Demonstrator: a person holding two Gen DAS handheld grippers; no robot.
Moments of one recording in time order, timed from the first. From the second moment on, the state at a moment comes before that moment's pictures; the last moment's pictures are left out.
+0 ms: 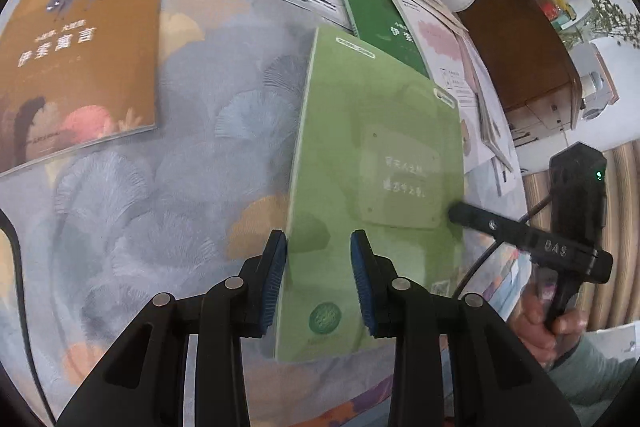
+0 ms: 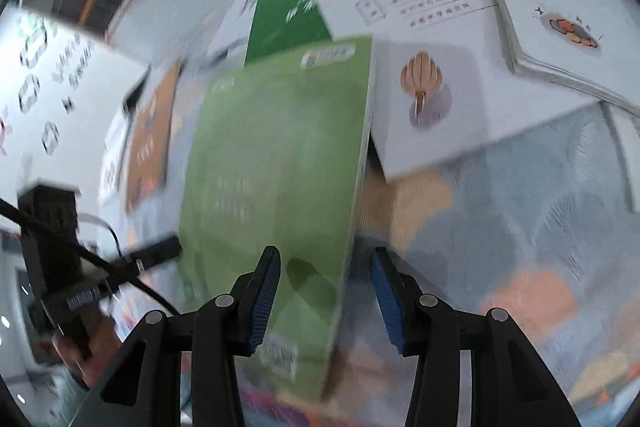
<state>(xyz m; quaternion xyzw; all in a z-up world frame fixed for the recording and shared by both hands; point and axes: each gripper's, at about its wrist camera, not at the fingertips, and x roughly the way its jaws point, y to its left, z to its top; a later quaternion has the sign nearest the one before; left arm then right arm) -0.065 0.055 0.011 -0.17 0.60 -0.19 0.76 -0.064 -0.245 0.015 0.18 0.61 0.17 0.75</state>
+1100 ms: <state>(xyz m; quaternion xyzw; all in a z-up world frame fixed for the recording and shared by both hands) -0.117 0.170 0.059 -0.31 0.51 -0.08 0.80 -0.058 -0.127 0.091 0.19 0.57 0.39 0.70</state>
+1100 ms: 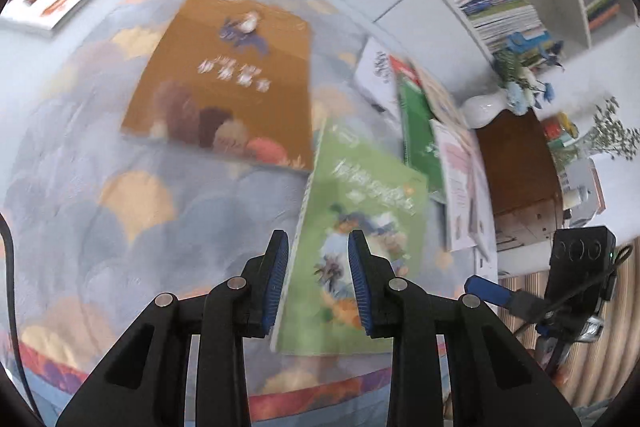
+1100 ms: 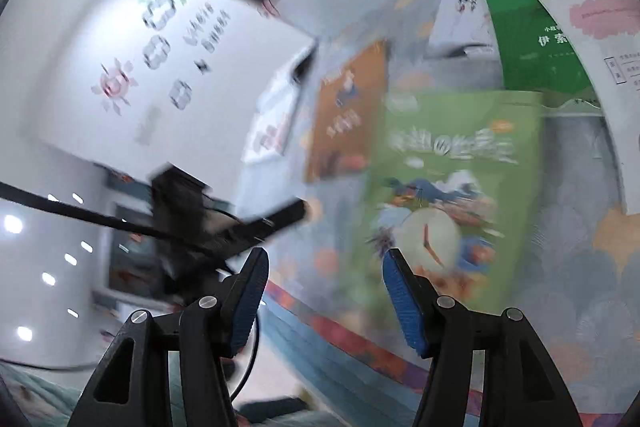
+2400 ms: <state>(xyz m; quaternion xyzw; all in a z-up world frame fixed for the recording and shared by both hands) -0.109 0.113 0.017 -0.41 0.53 -0.18 0.72 -0.055 -0.189 0.000 0.19 0.63 0.28 0.70</state>
